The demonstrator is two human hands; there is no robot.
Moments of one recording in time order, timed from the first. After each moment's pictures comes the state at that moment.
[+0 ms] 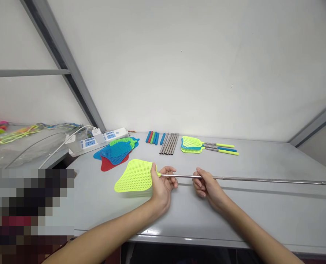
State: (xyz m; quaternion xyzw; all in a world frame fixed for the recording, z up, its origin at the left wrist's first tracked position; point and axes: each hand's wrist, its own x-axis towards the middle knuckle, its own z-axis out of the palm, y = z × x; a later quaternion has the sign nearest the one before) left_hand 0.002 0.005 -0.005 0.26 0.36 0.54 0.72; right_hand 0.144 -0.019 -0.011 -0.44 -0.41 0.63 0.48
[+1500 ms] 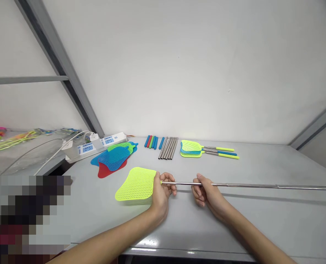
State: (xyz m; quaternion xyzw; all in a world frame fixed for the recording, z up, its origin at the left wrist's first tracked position) left_hand 0.002 0.009 -0.017 0.30 0.37 0.54 0.69; right_hand 0.140 -0.021 -0.008 -0.43 -0.40 0.65 0.48
